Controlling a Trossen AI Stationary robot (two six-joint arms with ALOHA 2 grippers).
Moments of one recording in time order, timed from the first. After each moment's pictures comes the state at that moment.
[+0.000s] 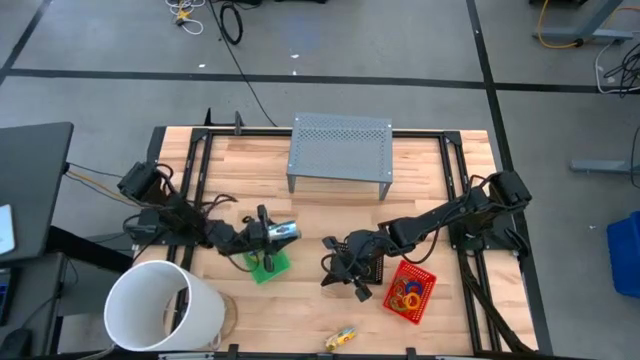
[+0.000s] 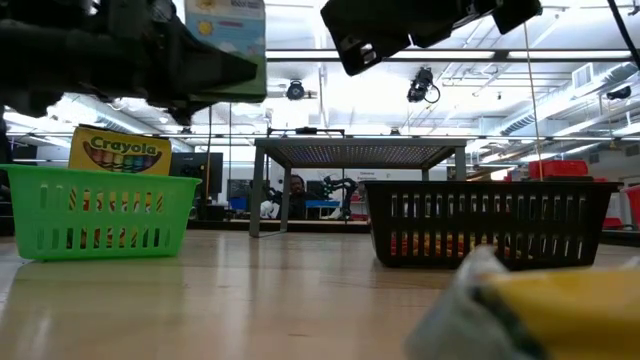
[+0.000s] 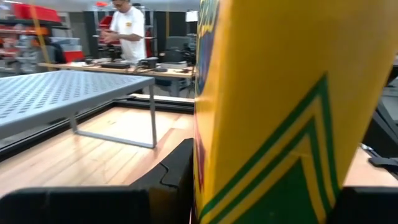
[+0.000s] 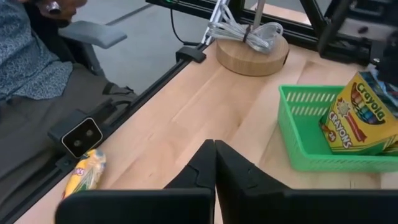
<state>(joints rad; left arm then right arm) -0.46 1.66 0.30 1.46 -0.70 0.02 0.31 1.72 1.03 0.19 -0.24 -0.15</state>
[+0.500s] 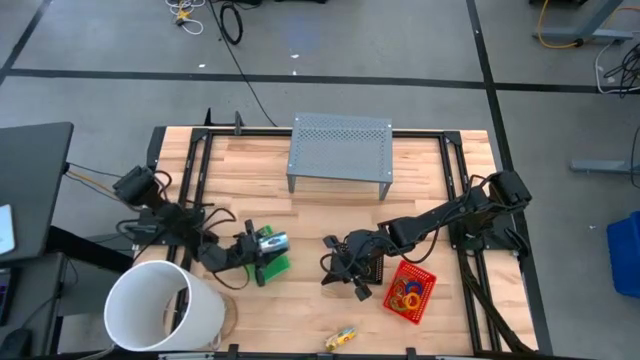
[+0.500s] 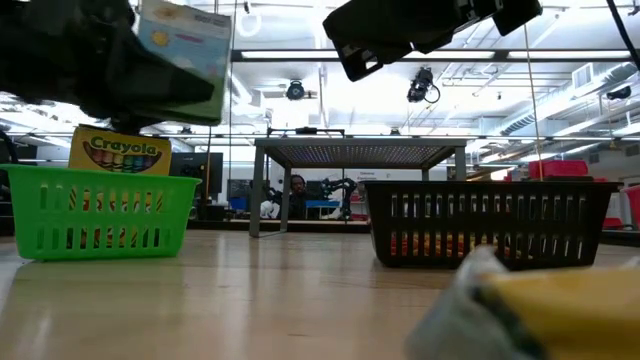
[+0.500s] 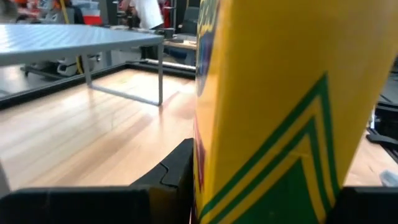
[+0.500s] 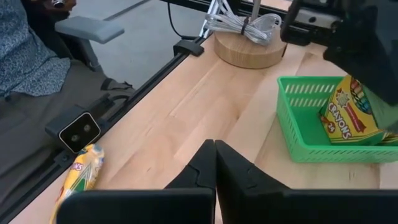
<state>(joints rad) -0.69 1.66 0.30 1.27 -1.00 -0.19 0.31 1.72 1.03 0.17 -0.23 -0.14</state>
